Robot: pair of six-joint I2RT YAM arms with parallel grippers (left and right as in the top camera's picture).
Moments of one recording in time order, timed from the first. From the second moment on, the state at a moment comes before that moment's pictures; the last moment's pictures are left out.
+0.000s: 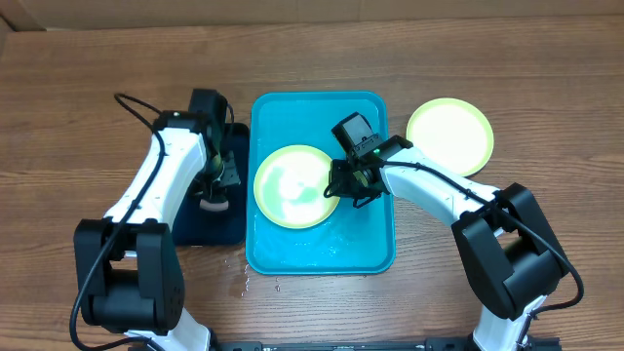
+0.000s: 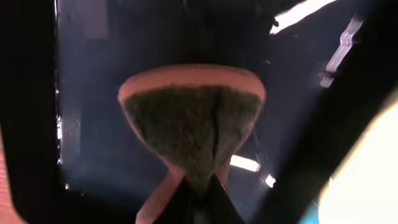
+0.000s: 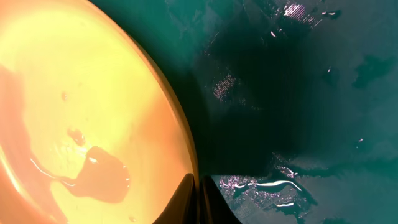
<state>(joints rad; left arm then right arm) -0.09 1.79 1.25 -1.02 -0.16 -0.37 0.58 1.94 1.24 -0.58 -0.17 0.65</state>
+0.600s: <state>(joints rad) -0.09 1.79 1.07 -0.87 -0.15 -0.36 0.58 1.94 1.24 -0.58 -0.17 0.65</state>
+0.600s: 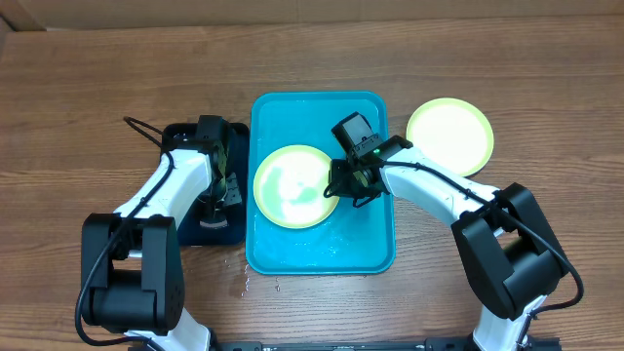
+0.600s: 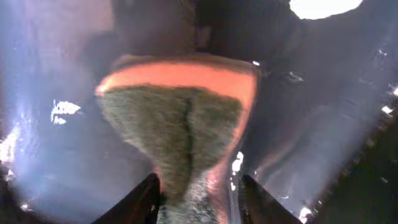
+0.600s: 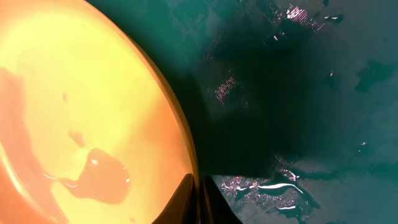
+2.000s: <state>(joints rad) -0.09 1.00 1.30 -1.08 0.01 -0.28 0.57 1.94 1.22 -0.52 -0.13 0.65</state>
